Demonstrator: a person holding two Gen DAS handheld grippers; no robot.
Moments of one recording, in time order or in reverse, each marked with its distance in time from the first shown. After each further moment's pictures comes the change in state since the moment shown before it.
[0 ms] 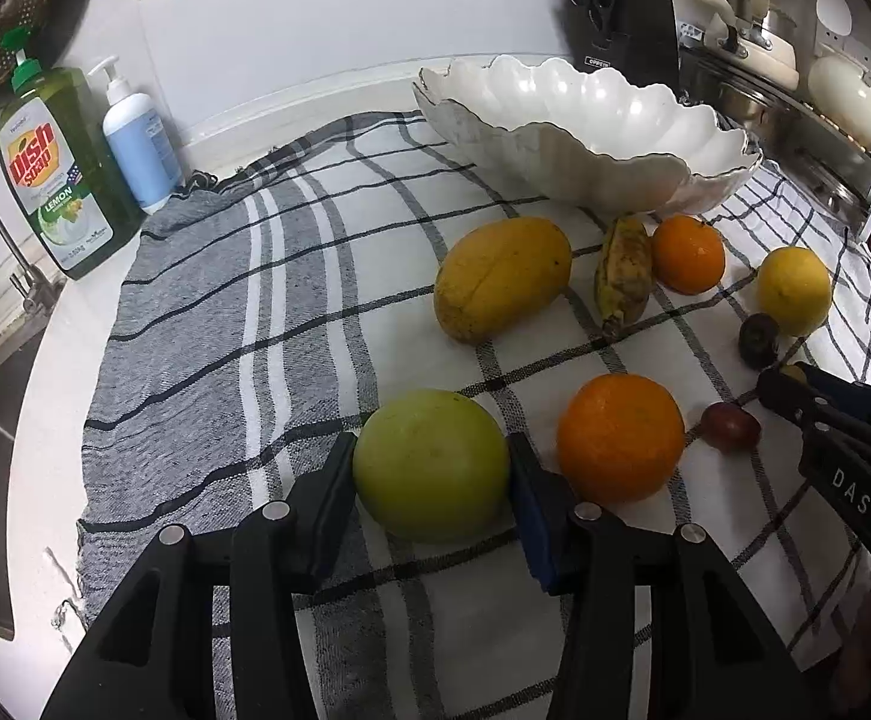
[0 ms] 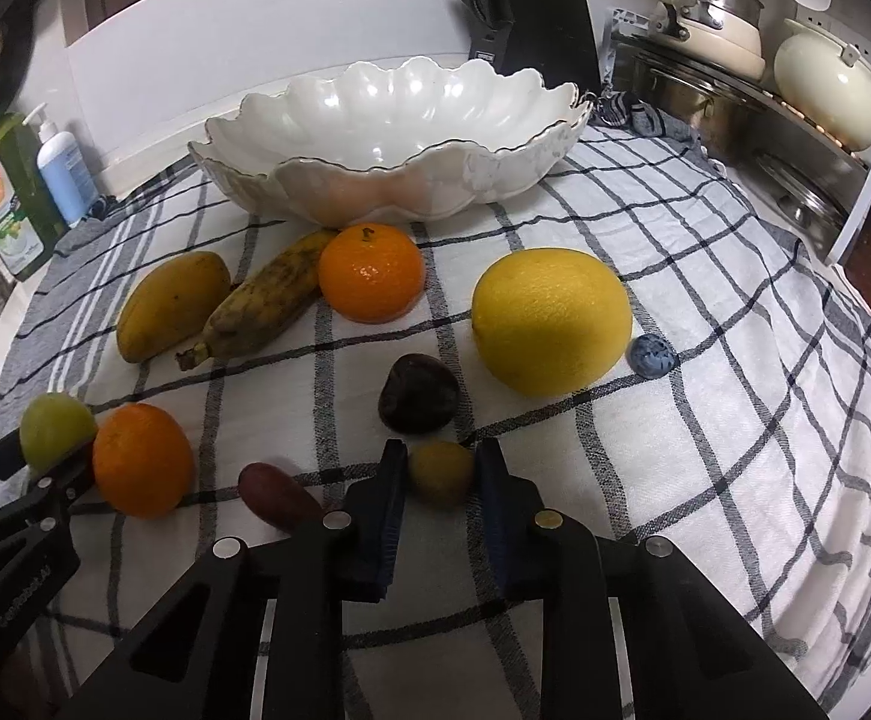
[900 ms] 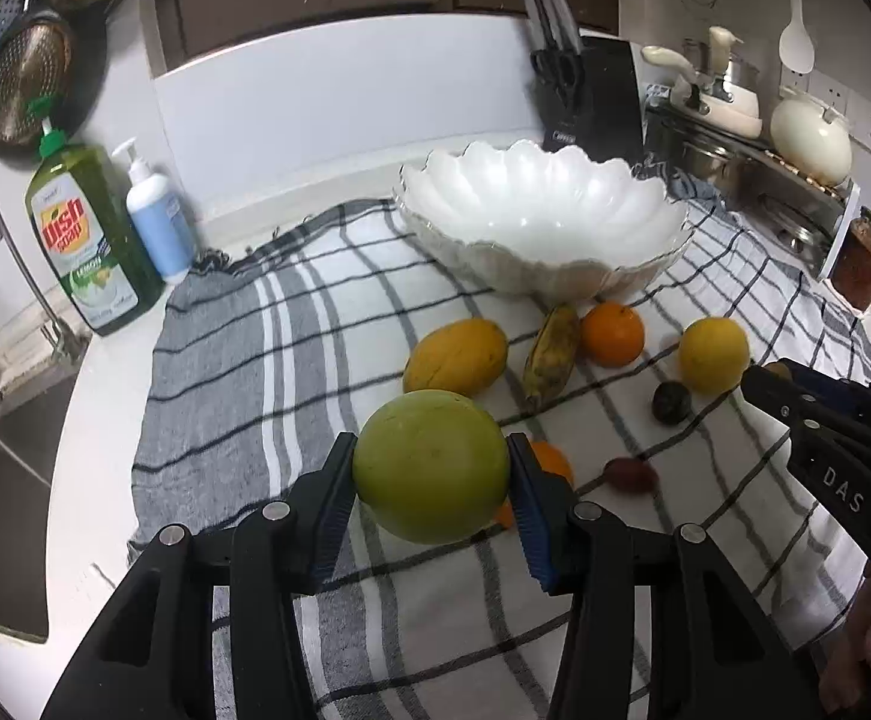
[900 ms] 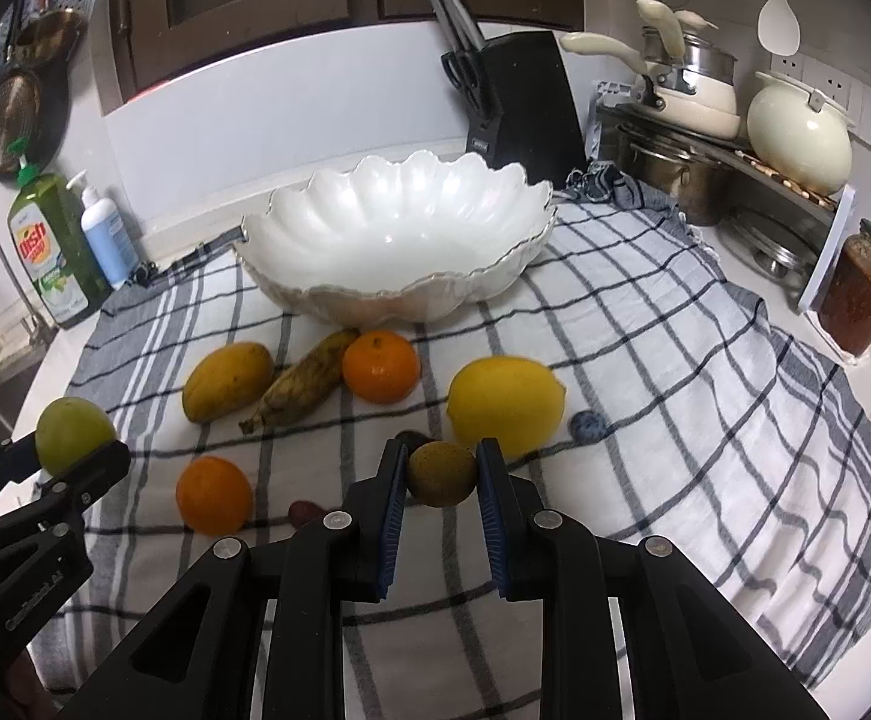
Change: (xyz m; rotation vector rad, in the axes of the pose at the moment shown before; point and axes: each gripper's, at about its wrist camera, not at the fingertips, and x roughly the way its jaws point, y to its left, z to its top) left arm -0.066 -0.017 0.018 0.015 -0.132 -0.012; right arm -0.065 -0.018 0.017 0.012 -0.138 0.046
